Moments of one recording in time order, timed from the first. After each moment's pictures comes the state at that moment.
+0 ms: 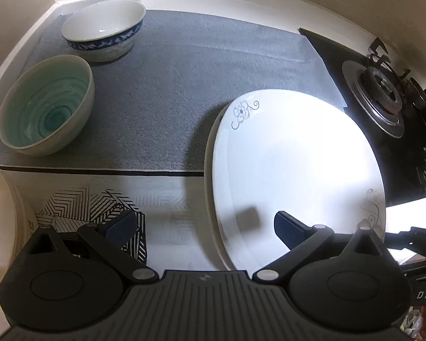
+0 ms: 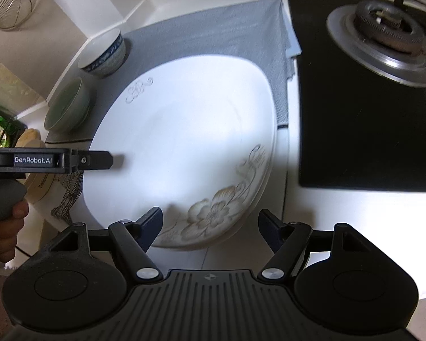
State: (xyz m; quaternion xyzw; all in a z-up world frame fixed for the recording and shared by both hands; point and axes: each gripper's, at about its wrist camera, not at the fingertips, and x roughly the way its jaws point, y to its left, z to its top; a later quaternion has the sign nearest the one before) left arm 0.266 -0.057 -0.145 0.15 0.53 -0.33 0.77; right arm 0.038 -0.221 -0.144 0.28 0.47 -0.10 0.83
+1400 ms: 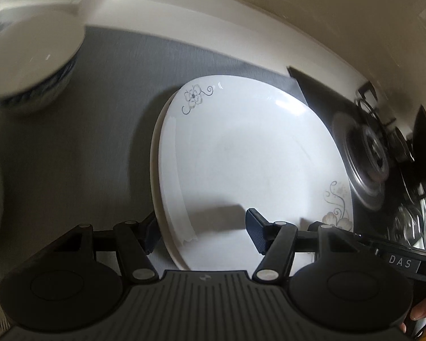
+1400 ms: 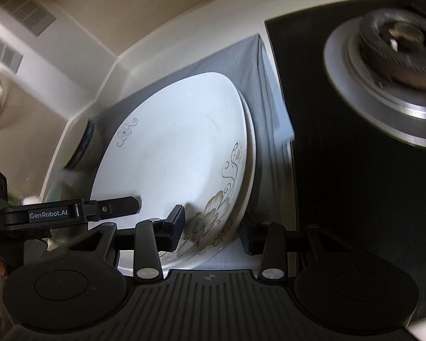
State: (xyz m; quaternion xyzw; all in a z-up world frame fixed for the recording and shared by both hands) left arm 0.359 -0.150 -0.167 0.06 0.54 -0.38 0.75; right arm 0.117 -0.324 -0.161 0.37 0.38 -0.12 0.84
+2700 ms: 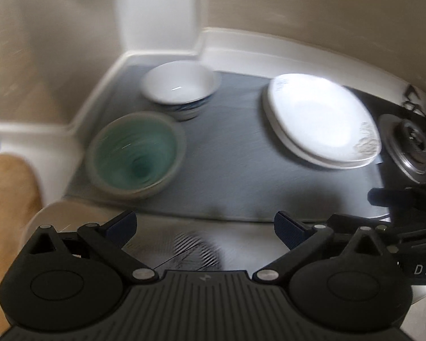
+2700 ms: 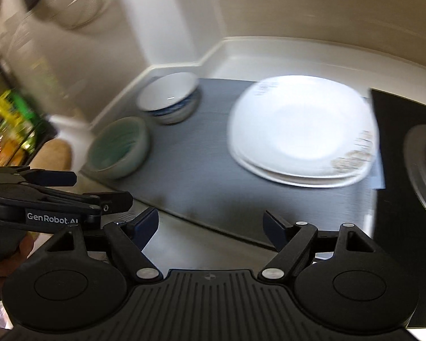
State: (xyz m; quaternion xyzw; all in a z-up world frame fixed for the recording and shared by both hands) left arm 0.281 -0.017 -0.085 0.14 0.46 -0.23 0.85; right arm 0.150 -0.191 -0.094 0.16 0.41 -0.03 0.90
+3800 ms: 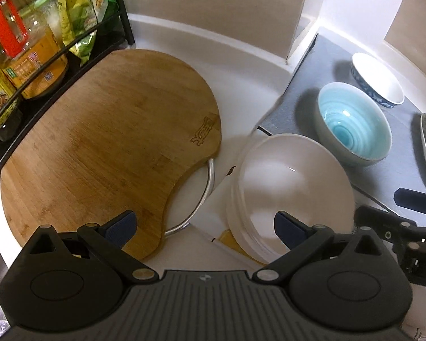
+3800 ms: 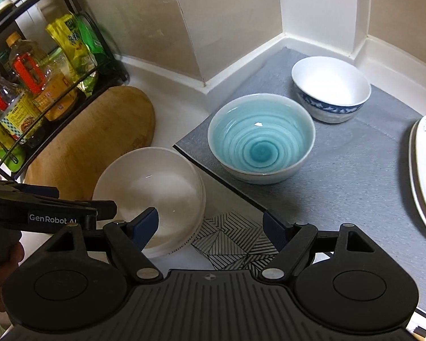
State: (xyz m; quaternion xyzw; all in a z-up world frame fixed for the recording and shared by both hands) left arm 0.336 0.175 -0.105 0.05 0.54 -0.04 0.84; right arm 0.262 -0.027 -0.102 0.08 0.46 0.09 0.88
